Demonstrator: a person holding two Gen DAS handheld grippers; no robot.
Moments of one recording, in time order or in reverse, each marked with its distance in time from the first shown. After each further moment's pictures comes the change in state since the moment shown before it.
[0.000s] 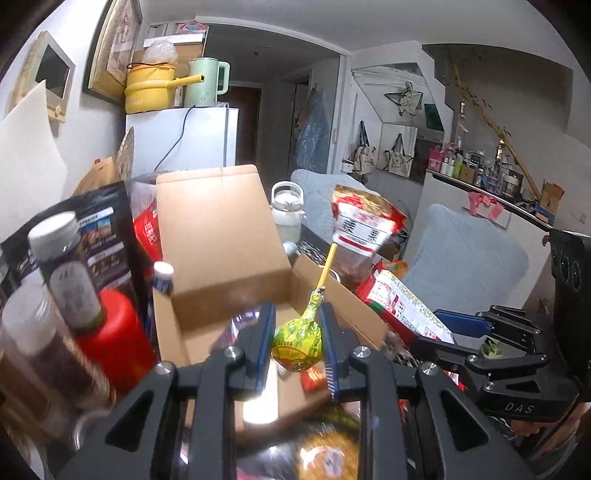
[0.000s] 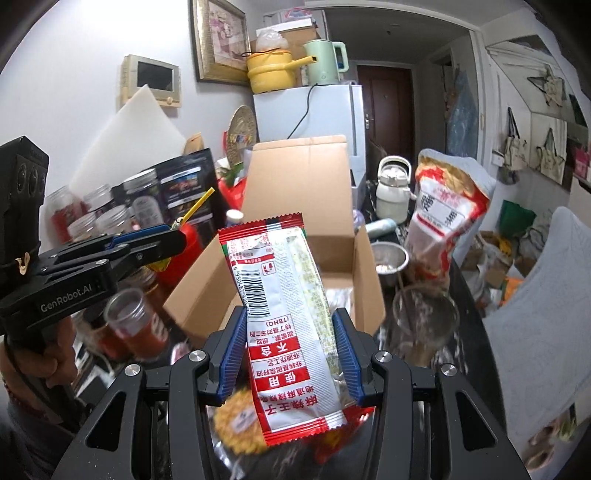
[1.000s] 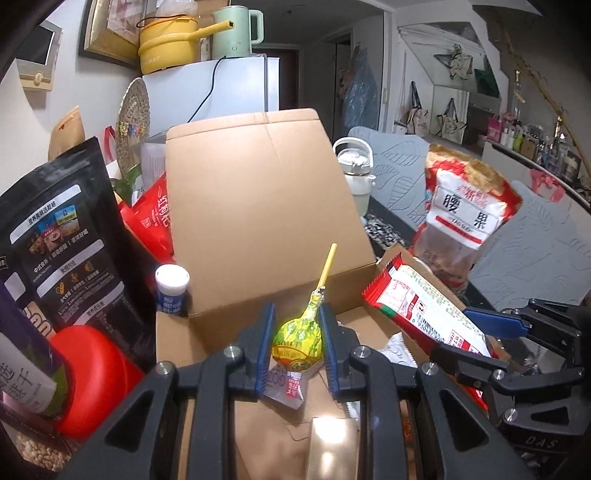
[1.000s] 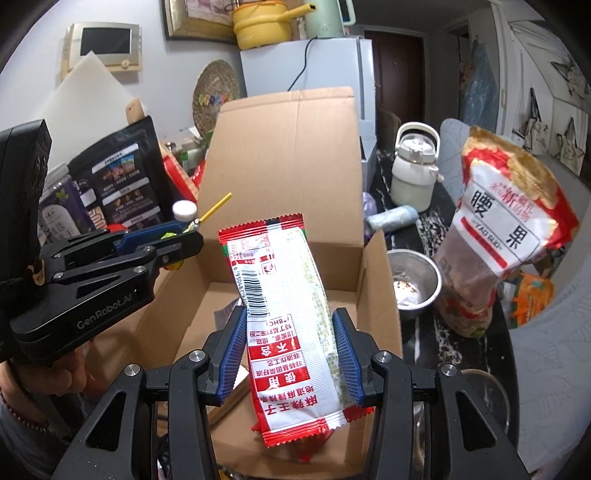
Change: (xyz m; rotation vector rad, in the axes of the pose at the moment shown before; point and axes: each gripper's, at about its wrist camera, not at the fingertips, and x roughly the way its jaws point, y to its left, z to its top) left arm 0.149 0.054 0.020 -0.018 0.165 0.176; right arm 0.150 -0.030 0.055 -0.010 0.161 0.013
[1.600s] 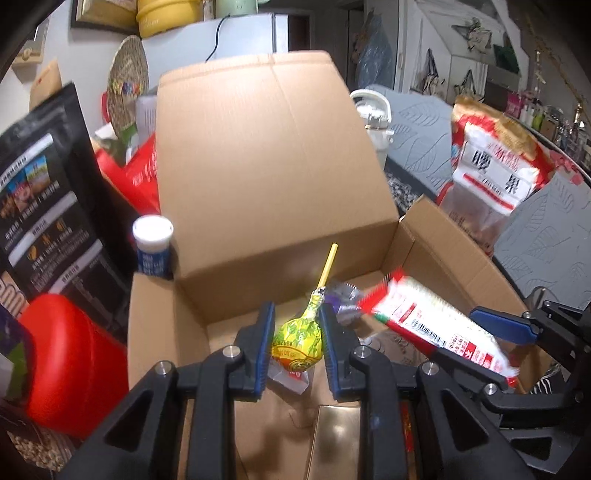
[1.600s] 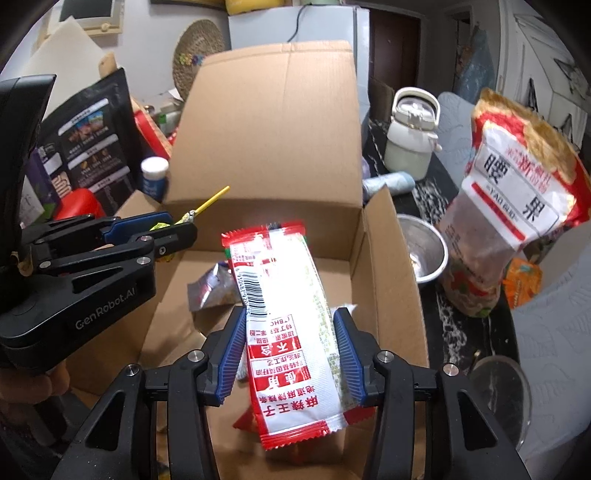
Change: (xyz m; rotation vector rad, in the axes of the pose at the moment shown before) left arm 0.045 -0.001 -0.014 -0.019 0.161 0.047; right arm 0.041 -0.001 -0.012 -0.003 0.117 -0.075
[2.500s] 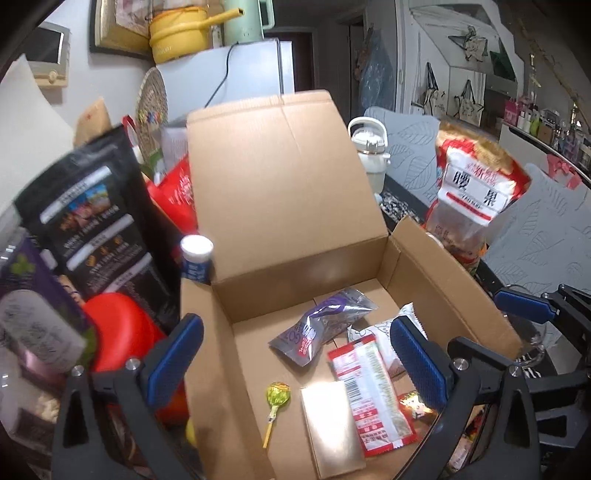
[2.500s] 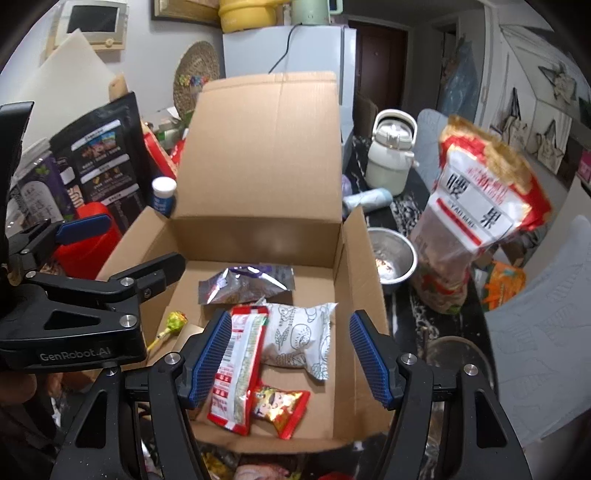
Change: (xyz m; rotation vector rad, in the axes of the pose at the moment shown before) left arm -0.071 -0.002 -0.006 0.013 -0.094 0.038; right arm -0.054 0.009 -0.005 0.003 -0.069 -0.053
